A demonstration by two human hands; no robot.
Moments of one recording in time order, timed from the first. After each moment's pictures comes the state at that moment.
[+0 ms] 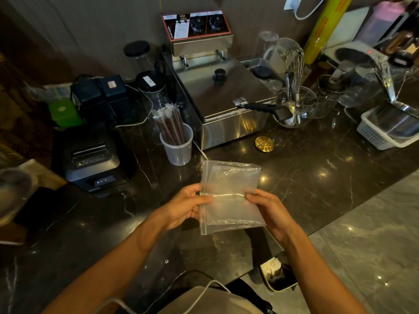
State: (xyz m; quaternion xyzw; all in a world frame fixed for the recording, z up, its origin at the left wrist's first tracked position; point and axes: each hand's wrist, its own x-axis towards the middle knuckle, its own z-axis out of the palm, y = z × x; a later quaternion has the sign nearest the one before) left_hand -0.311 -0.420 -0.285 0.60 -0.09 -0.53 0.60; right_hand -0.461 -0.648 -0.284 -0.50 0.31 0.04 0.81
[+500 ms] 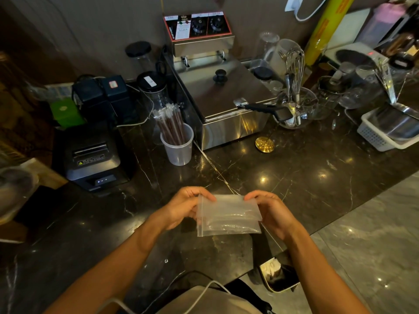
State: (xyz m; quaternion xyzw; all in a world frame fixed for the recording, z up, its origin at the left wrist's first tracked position) left_hand -0.315 -0.416 -0.280 0.63 -0.13 -0.49 0.59; right_hand -0.461 -0.650 -0.275 -0.52 0.27 0.05 0.81
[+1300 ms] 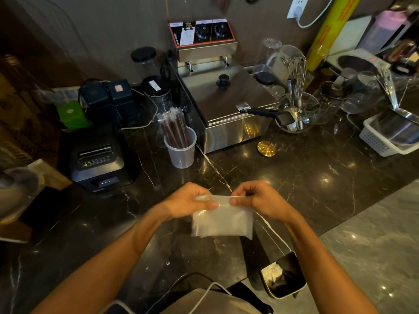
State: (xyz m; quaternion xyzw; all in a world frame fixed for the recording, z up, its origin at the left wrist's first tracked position) left_hand -0.294 -0.420 -0.266 0.73 -0.30 -0.43 0.43; right_hand -0.422 -0.642 -0.232 -0.82 0.13 0.12 0.55
